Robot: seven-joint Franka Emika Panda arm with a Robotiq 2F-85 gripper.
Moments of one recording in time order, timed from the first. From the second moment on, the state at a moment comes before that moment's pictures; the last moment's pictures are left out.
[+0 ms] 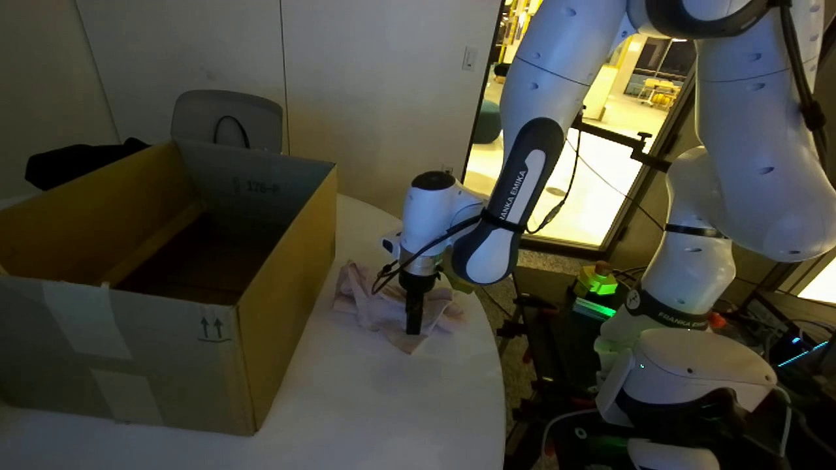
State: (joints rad) arm 0.10 0.52 -0.11 -2.44 -0.14 2.97 -0.03
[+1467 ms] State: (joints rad) arm 0.12 0.16 -0.04 -2.41 -0.17 2.50 0.07
